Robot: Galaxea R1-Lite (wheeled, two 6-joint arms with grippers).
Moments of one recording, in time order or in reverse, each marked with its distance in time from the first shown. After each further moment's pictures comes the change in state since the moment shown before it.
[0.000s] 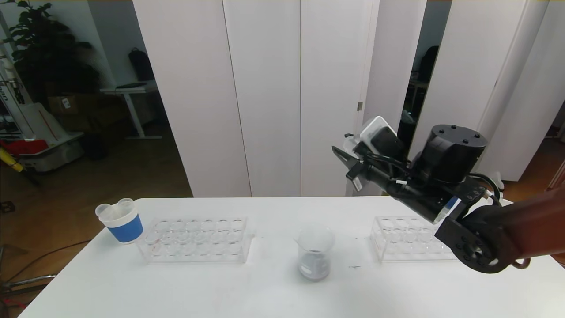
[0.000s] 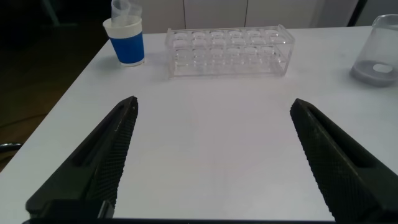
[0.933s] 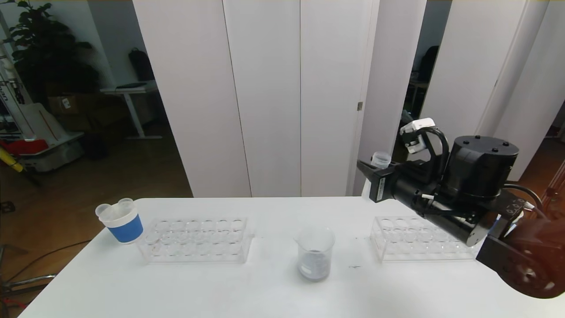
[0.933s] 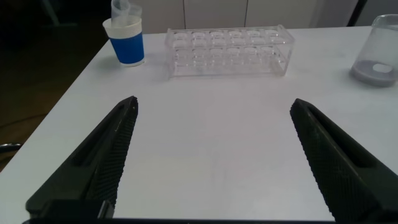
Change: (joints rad) left arm 0.000 0.000 0.000 0.000 0.000 0.000; right arm -0.019 -0.140 0.162 0.142 -0.139 0.578
